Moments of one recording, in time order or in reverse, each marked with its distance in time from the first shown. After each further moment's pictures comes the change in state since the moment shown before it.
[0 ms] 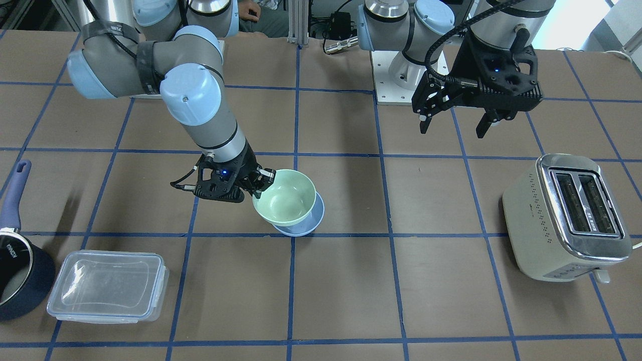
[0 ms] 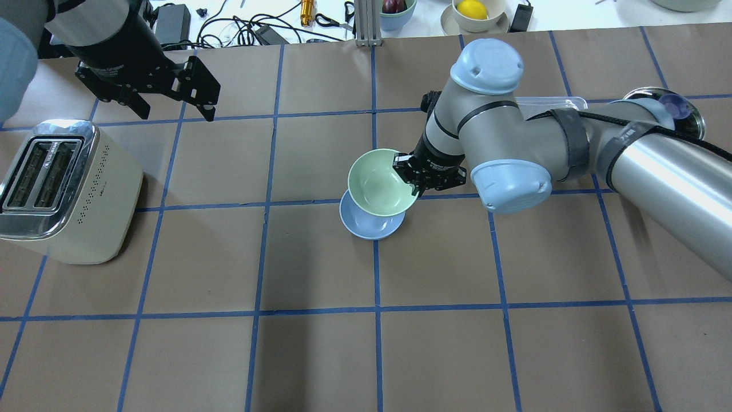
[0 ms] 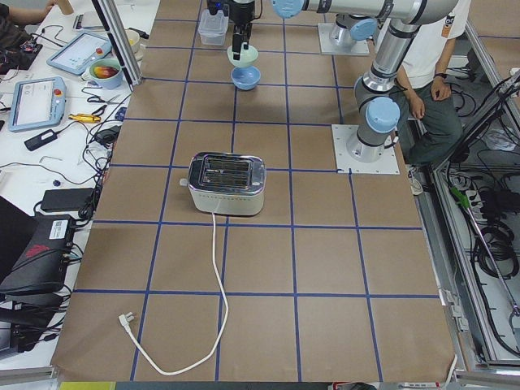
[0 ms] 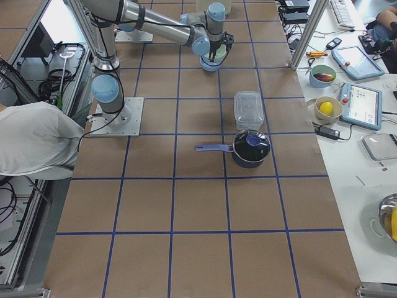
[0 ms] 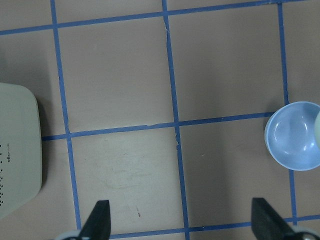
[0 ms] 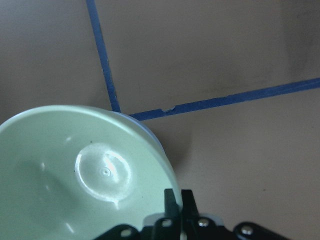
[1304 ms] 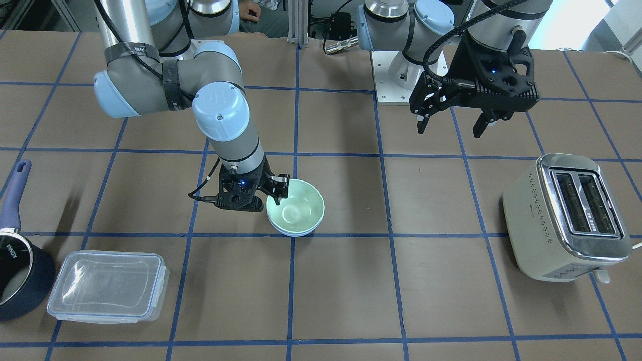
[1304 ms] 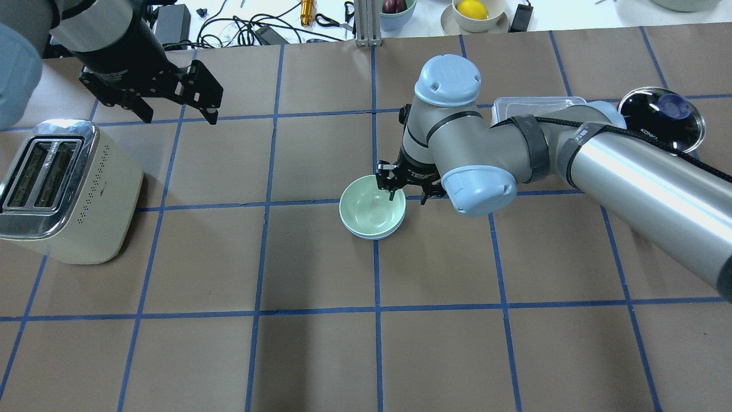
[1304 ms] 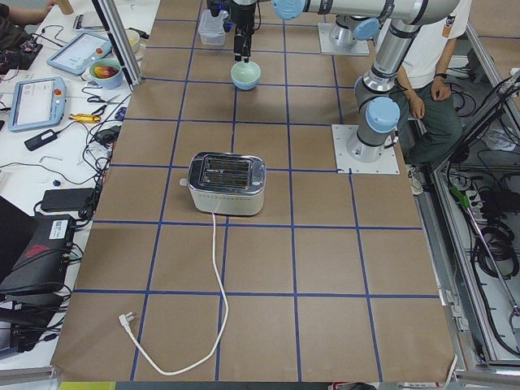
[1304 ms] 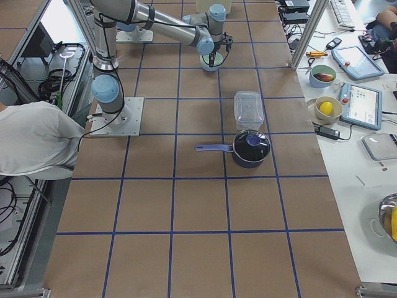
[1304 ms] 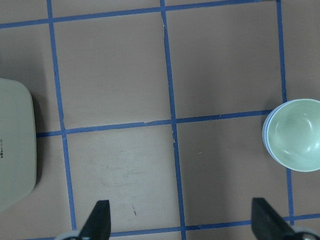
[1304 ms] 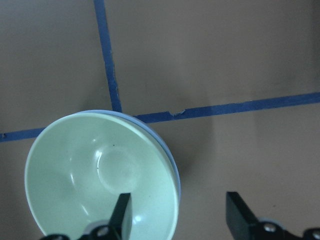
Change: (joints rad) left arm -0.002 0.003 -0.009 0.006 -0.005 -0.012; right arm 0.039 0.053 -0.051 0.002 -0.064 -0.022
